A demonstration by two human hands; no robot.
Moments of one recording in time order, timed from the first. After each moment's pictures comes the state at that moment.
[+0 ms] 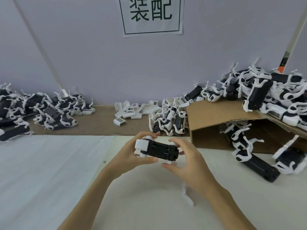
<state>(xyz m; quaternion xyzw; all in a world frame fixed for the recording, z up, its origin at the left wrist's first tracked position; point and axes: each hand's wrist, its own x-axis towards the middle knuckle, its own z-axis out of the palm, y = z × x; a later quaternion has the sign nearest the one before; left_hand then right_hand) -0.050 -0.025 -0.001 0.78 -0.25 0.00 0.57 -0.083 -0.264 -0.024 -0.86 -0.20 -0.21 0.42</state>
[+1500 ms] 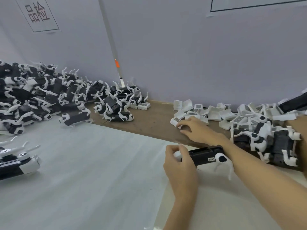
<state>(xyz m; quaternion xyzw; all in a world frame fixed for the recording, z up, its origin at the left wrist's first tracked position) 0.008 0.008 -0.047 0.58 0.21 0.27 0.74 0.214 -0.058 -0.032 -0.93 -0.32 -0.03 0.19</state>
